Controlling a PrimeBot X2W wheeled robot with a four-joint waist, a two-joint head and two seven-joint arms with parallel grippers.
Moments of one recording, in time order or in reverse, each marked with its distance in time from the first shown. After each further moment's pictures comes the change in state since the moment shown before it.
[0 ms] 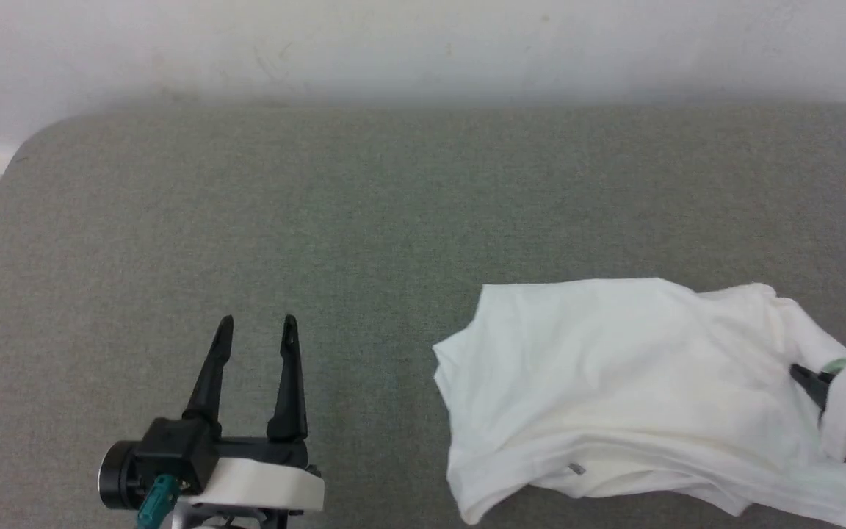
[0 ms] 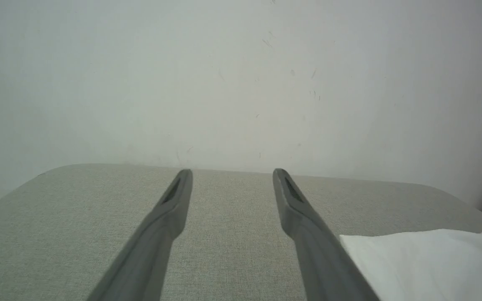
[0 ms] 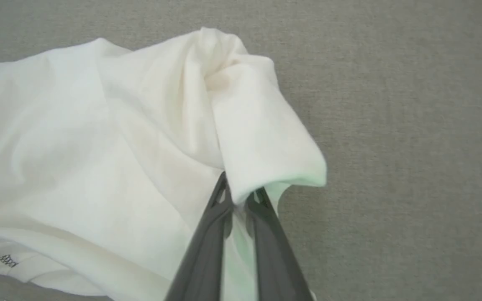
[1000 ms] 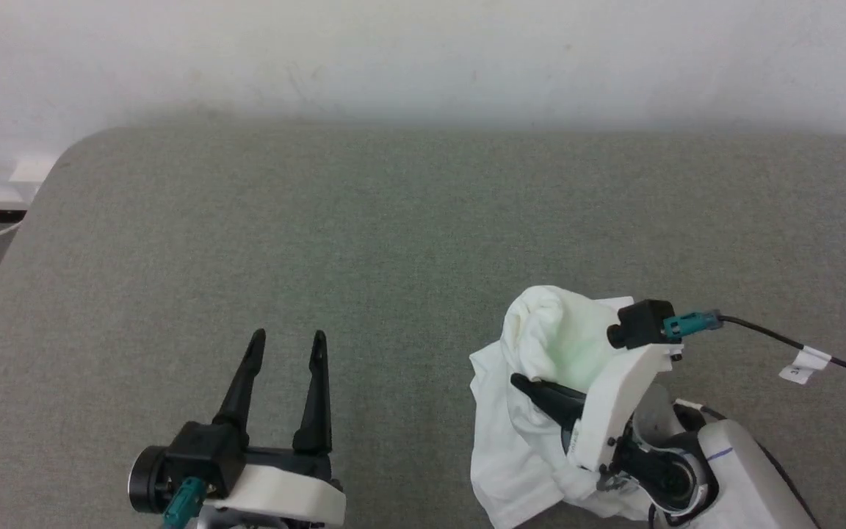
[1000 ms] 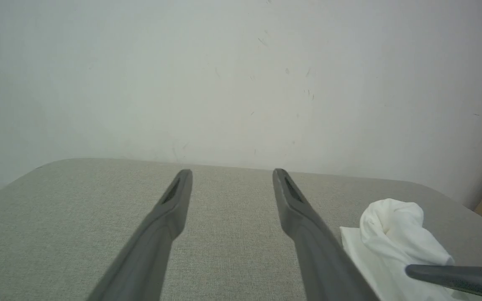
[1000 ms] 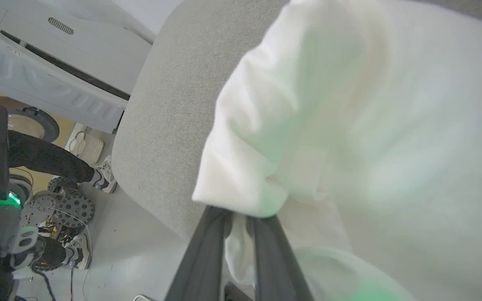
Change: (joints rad) left arm 0.002 -0.001 -0.046 0.047 -0.019 -0.019 0.000; right arm -0.034 0.414 0.185 -0.060 0.172 0.000 0.050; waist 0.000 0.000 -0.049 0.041
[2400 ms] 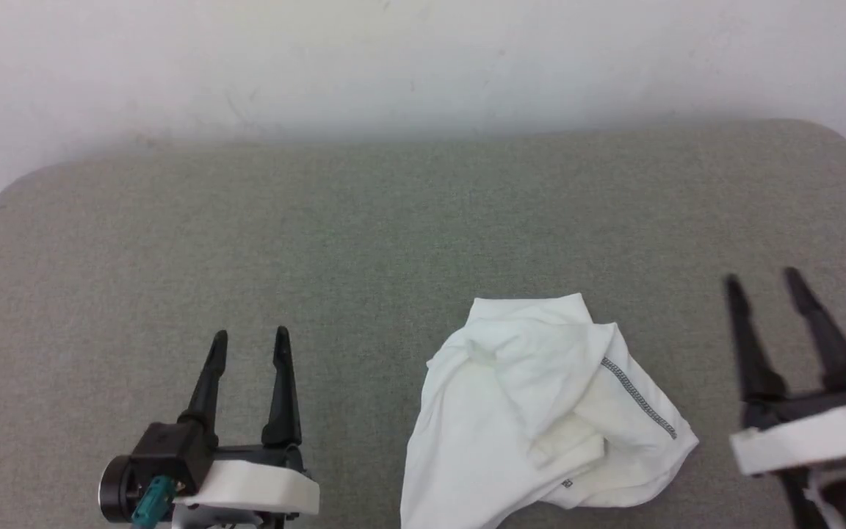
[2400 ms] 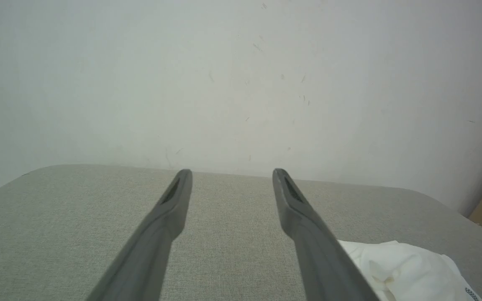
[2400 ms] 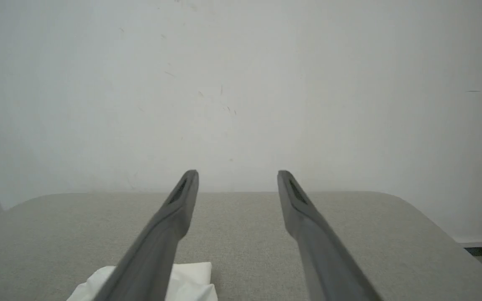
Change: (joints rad) left arm 0.000 0.000 0.056 0.001 -0.019 0.037 0.000; right arm 0.231 -0.102 -0.268 -0.357 -0.515 0.000 -0.728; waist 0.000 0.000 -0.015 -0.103
